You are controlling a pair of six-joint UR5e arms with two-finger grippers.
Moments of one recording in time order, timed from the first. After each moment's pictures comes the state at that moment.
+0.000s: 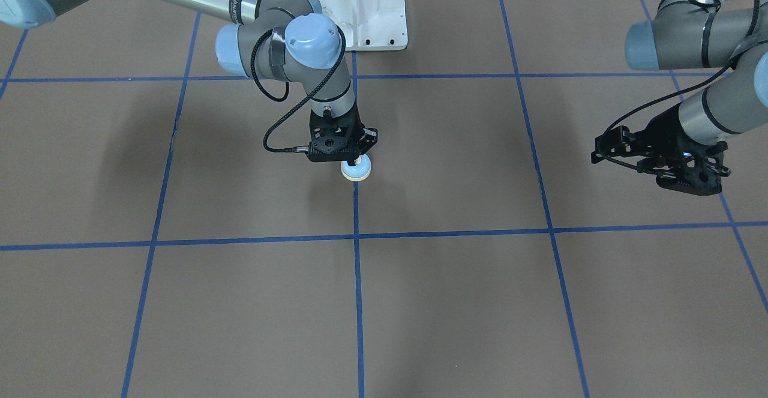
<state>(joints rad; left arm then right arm) -1.10 -1.86 -1.69 -1.57 -2.44 -0.44 0.49 -0.80 1.47 -1.35 1.84 1.33</state>
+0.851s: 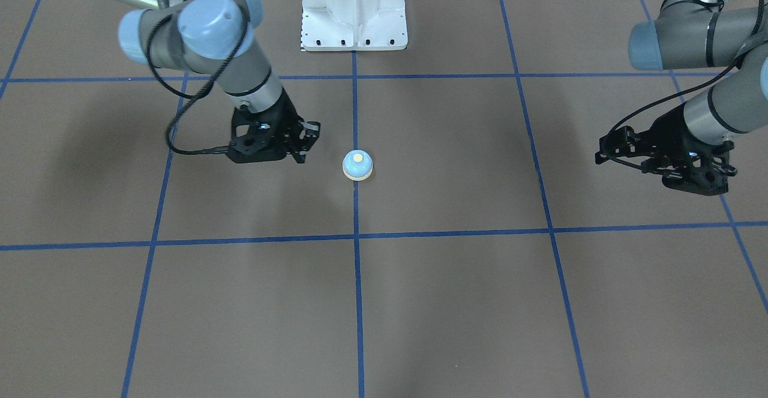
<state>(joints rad) -1.13 -1.85 -1.69 -1.57 -2.44 -0.43 0.70 -1.07 1.75 -1.35 2.06 1.20</state>
